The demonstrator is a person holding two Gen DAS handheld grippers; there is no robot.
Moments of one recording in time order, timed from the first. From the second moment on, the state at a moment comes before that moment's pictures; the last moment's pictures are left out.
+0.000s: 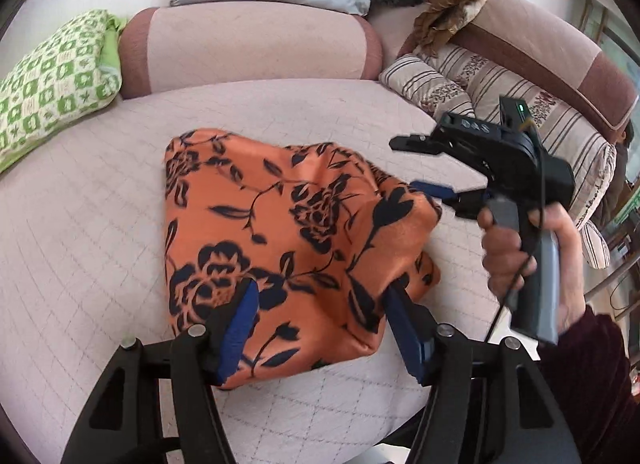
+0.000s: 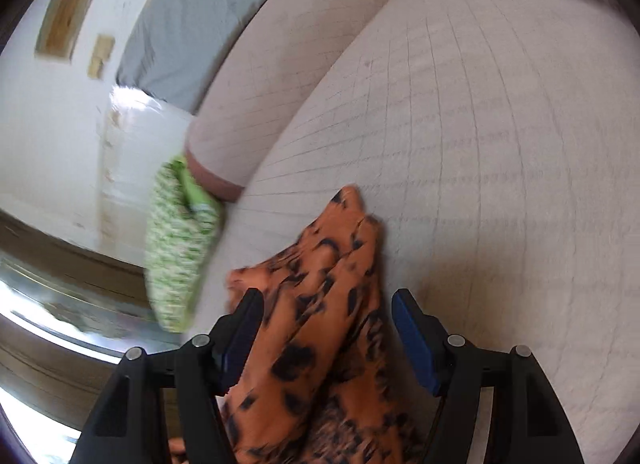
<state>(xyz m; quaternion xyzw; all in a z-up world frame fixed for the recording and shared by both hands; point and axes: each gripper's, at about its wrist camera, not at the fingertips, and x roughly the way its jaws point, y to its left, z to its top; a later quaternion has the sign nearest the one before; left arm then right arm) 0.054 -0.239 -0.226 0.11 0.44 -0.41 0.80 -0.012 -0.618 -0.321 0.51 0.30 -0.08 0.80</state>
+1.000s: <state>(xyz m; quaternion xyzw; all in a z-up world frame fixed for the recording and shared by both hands) 0.040 -0.299 -0.268 0.12 0.42 -0.45 0.78 0.036 -0.659 -0.338 0.49 0.36 -0.09 0.79</state>
